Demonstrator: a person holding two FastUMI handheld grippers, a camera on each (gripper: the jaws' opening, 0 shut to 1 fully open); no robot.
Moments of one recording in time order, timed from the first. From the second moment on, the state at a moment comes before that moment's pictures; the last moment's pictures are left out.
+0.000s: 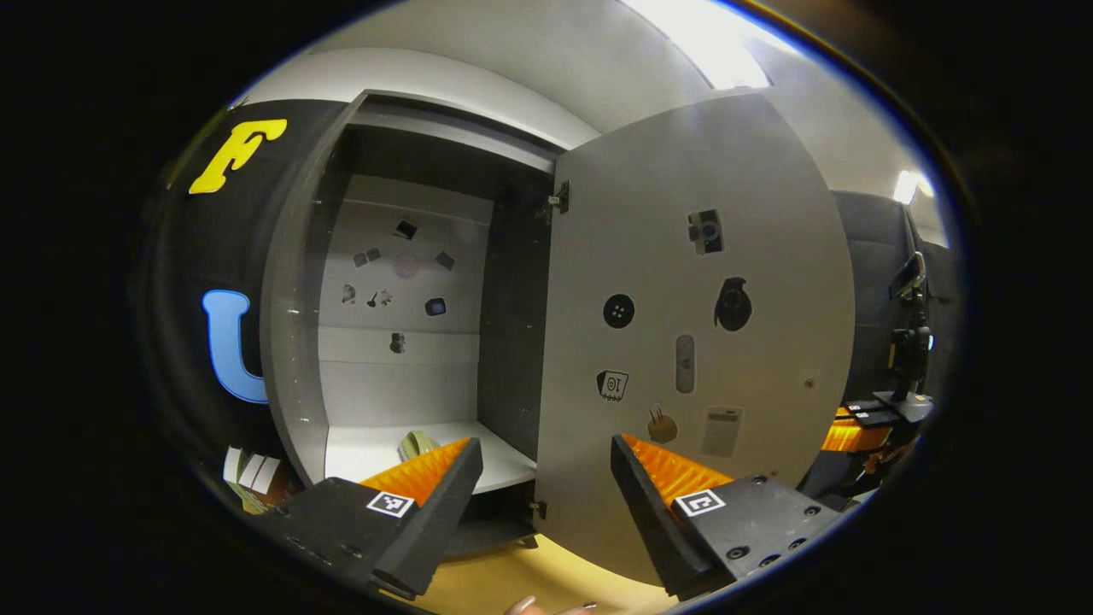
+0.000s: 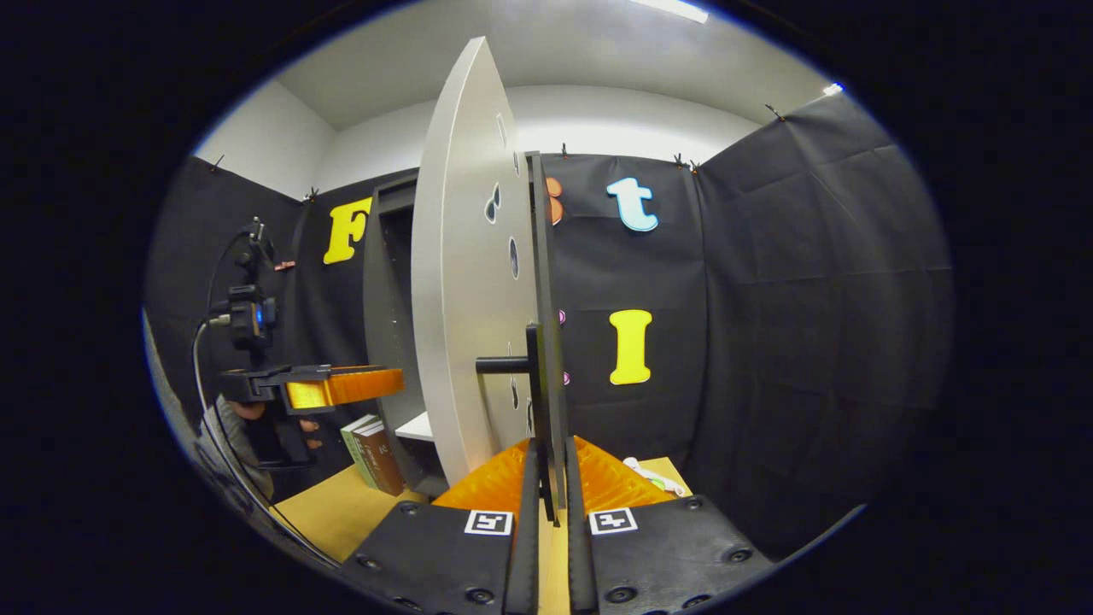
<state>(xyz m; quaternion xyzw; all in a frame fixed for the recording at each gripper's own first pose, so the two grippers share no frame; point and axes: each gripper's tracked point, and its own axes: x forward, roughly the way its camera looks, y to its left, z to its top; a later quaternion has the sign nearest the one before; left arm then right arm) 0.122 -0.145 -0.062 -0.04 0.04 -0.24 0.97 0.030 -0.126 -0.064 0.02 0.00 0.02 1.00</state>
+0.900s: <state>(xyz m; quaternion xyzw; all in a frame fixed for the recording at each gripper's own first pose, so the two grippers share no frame) 0.353 -0.079 -0.164 -0.01 0.19 -0.08 0.98 0.012 -0.310 -0.049 -0.09 -0.06 -0.26 0.96</state>
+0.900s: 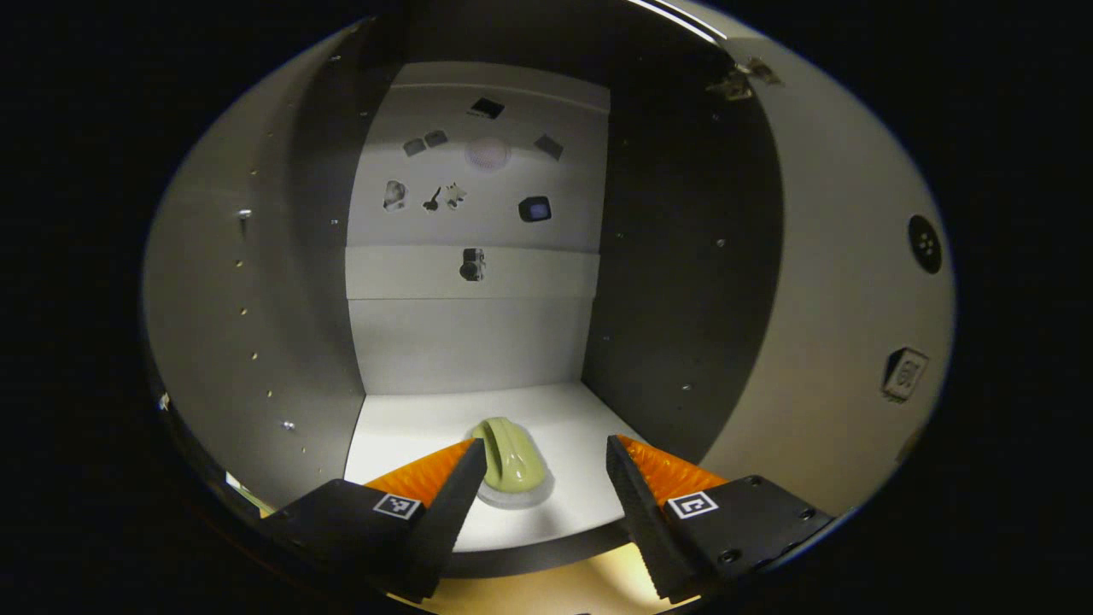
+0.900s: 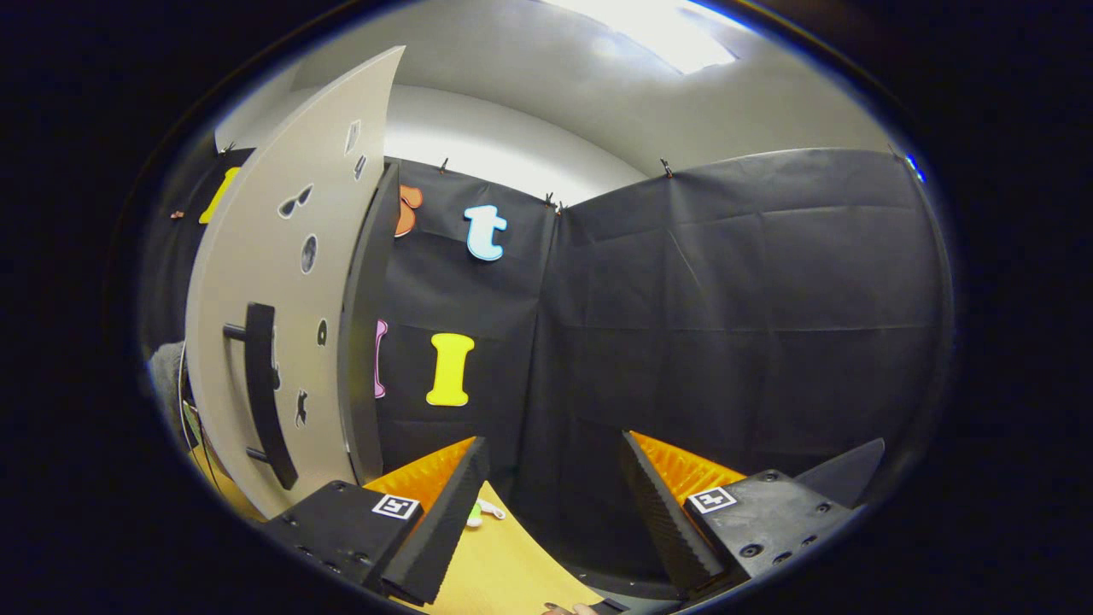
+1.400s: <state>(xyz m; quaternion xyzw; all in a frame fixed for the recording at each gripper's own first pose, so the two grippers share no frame) 0.423 -0.059 -0.233 -0.01 0.25 -0.01 0.97 0.057 -0.339 -0.085 -0.11 0.01 -0.26 0.96</state>
